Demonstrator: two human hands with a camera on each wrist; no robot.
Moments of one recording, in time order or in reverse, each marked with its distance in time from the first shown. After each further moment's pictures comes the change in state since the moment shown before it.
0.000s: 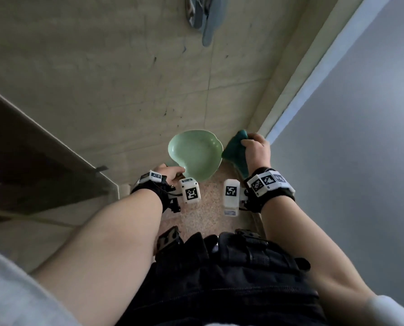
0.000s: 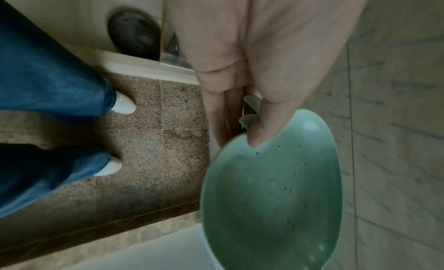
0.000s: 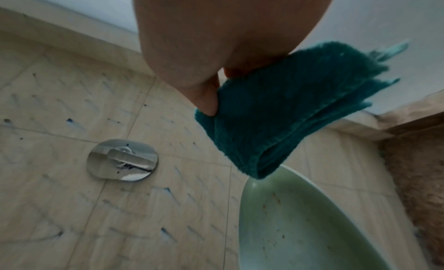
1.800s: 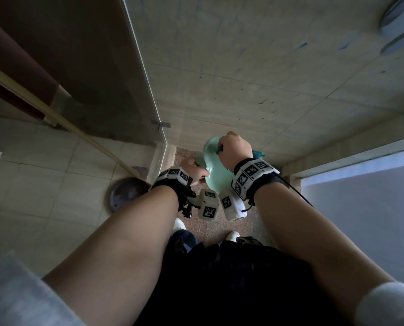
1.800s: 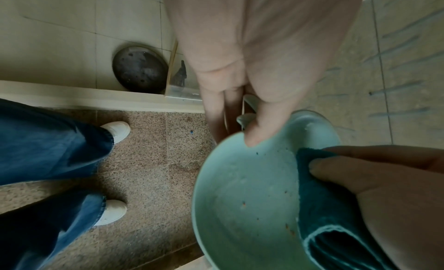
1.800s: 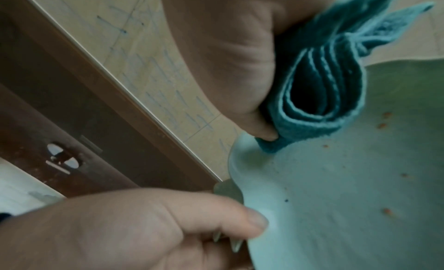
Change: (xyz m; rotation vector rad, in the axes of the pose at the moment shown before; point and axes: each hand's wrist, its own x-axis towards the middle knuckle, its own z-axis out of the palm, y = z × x) left_hand 0.003 -0.063 -0.143 -0.228 0.064 -0.015; right_hand -0.061 0.015 0.252 -1.352 -0.733 -0.700
